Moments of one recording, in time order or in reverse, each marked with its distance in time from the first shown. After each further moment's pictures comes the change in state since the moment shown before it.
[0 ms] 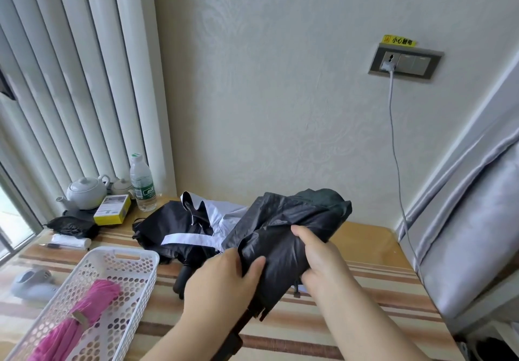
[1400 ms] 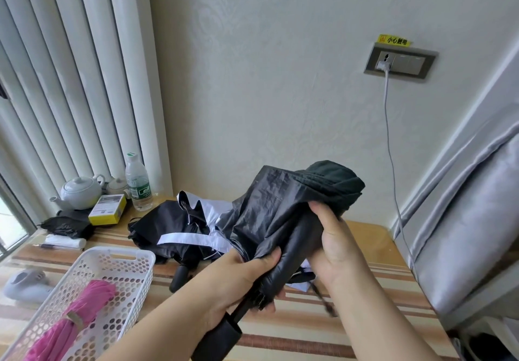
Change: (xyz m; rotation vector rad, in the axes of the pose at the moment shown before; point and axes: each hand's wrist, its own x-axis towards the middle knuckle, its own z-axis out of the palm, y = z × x) left_hand -0.002 0.015 -0.022 -1.120 -0.644 -0.086; right_hand -0.012 -0.025 -0.009 0.195 -0.366 -0.255
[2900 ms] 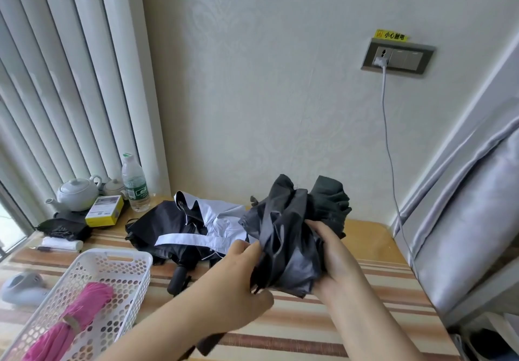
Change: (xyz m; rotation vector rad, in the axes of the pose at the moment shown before) left_hand 0.007 -0.009 -0.007 1.055 0.115 0.349; right_hand -0.013 0.003 -0.007 0.033 0.014 0.299
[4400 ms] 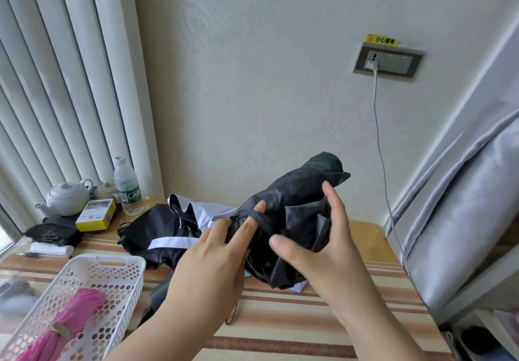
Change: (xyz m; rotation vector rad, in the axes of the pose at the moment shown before) left_hand -0.003 0.003 -0.010 0.366 0.517 0.178; right_hand -0.044 -0.004 0.009 -0.888 0.084 -0.588
